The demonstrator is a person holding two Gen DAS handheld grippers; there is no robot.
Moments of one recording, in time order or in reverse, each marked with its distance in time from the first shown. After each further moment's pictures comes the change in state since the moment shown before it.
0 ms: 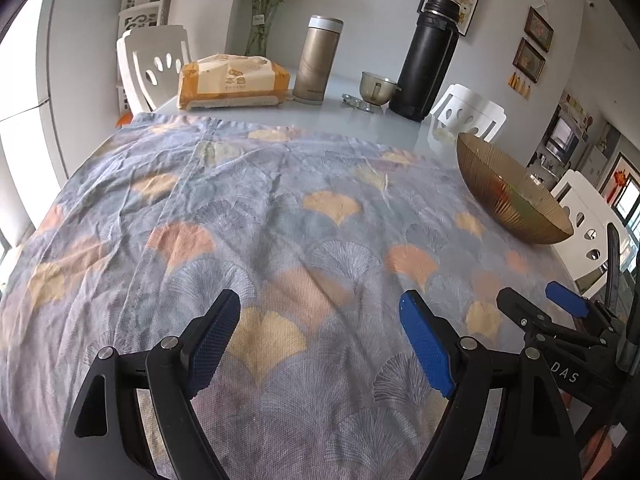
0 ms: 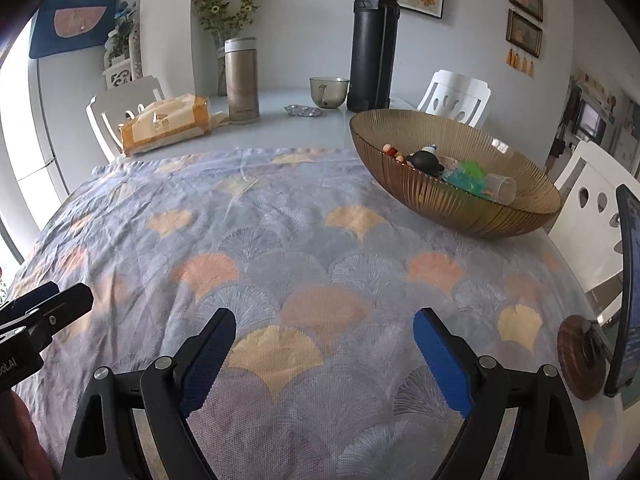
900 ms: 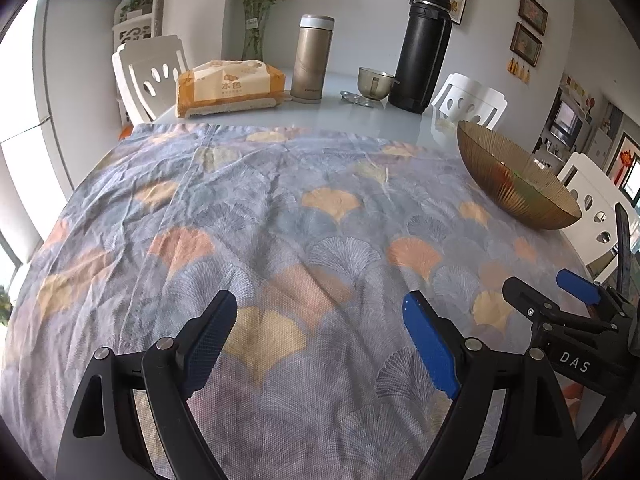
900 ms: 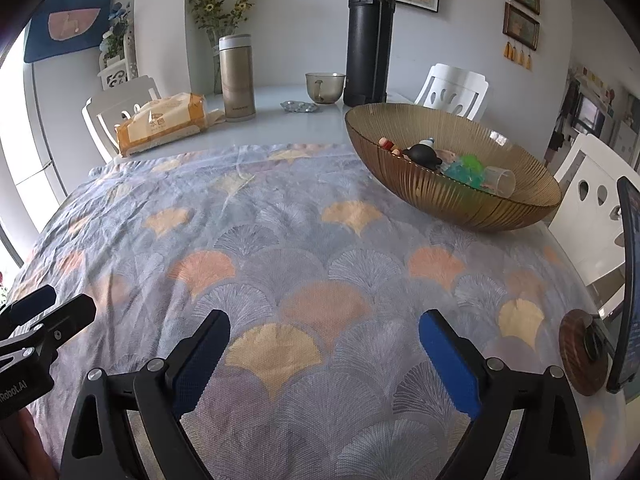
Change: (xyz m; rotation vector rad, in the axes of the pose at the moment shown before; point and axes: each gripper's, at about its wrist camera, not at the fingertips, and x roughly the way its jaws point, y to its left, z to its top) left arm 0.000 -0.008 -0.001 0.056 -0.001 0.041; right arm 0.003 -0.001 -0.001 0.015 0.013 -0.004
